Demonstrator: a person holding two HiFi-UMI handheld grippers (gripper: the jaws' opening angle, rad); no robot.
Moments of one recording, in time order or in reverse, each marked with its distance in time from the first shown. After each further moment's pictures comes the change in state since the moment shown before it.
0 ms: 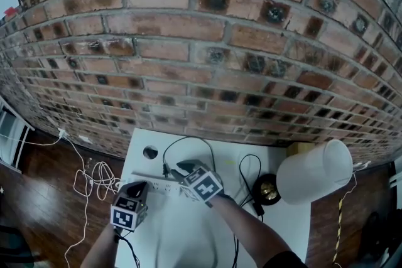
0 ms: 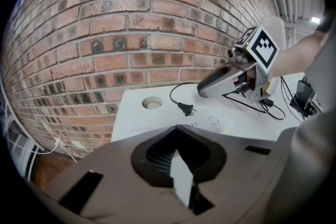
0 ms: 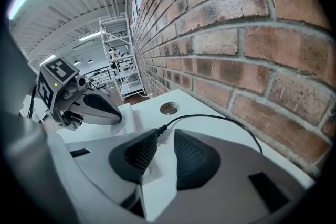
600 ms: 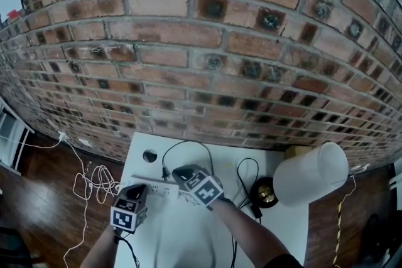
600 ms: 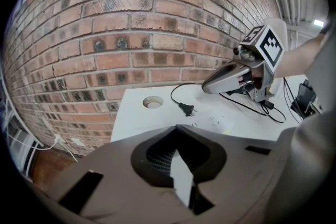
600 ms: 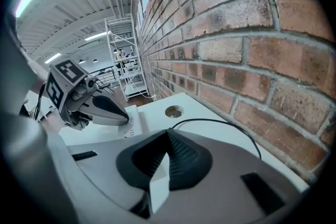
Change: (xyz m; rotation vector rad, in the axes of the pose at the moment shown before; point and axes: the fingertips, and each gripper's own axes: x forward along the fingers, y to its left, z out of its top) left arm 0.001 0.001 -0.003 -0.030 0.004 0.002; right arm -0.010 0.010 0.007 -0.044 -0.025 0.032
